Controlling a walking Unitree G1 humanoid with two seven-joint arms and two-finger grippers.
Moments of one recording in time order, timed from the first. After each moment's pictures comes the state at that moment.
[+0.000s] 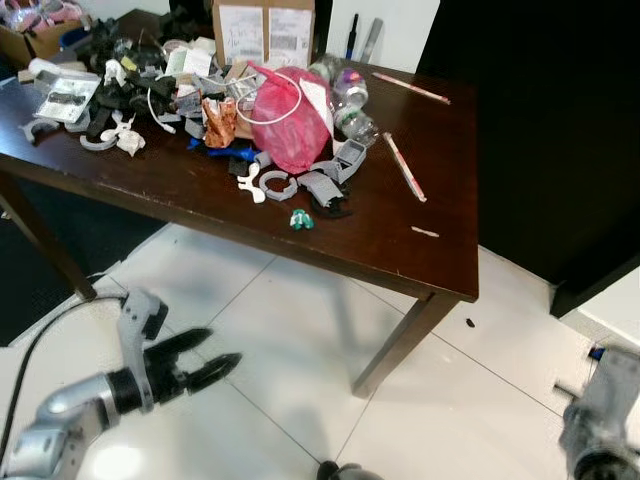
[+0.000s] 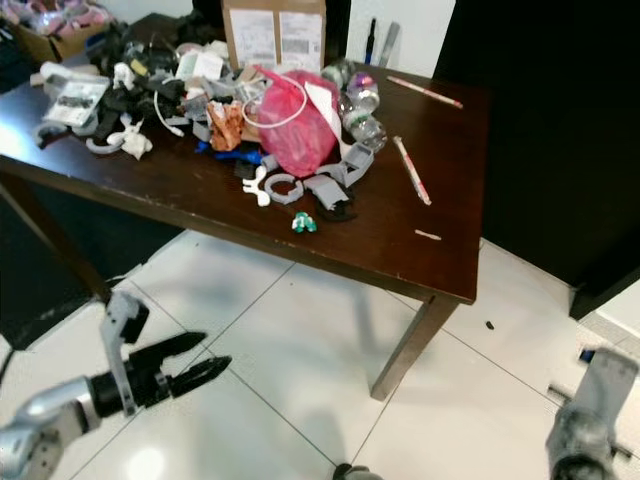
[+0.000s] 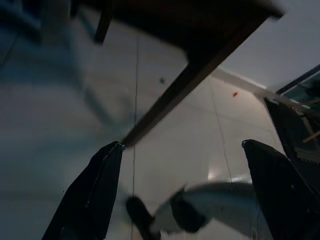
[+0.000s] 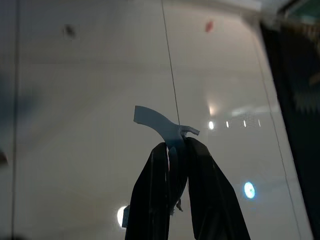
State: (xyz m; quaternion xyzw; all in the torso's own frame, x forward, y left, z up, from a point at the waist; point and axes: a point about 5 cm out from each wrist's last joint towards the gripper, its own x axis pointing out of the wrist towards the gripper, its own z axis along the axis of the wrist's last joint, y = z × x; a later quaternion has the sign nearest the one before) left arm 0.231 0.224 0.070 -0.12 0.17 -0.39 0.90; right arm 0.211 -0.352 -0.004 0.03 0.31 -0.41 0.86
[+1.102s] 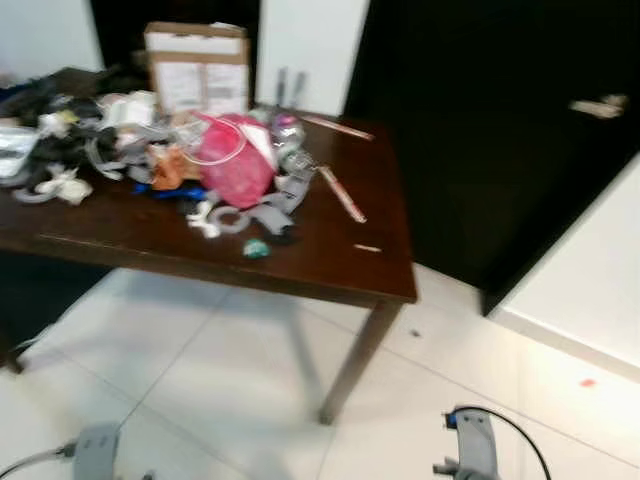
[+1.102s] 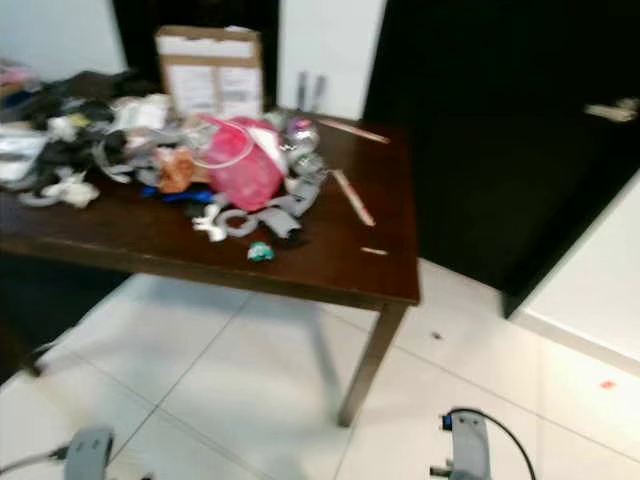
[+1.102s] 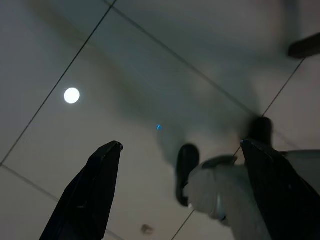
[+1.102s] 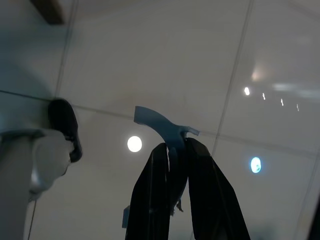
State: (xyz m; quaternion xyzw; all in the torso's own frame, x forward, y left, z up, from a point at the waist) left arm 0.137 0.277 -0.076 -0.06 0.44 0.10 0.89; right arm 0.180 -0.236 -0.078 -0.03 0.50 -0.14 0.86
